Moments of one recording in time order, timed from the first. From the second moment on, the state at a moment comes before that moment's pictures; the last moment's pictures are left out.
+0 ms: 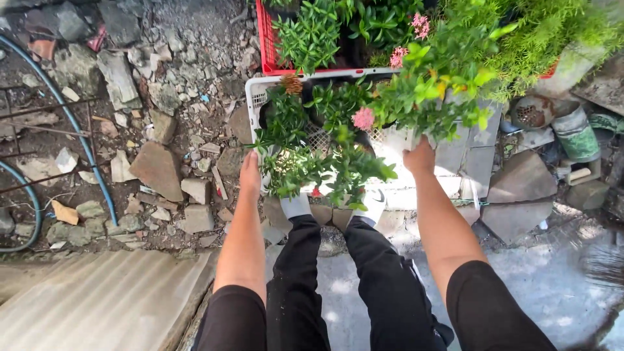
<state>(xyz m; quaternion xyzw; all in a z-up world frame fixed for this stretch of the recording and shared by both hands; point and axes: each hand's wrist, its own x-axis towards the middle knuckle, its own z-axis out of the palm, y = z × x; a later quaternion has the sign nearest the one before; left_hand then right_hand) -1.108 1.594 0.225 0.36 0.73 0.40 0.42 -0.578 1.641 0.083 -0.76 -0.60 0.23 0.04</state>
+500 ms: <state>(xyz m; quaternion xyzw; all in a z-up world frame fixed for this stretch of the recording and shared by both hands) -0.955 1.392 0.406 0.44 0.74 0.34 0.39 -0.671 1.450 0.384 -0.69 -0.48 0.45 0.30</state>
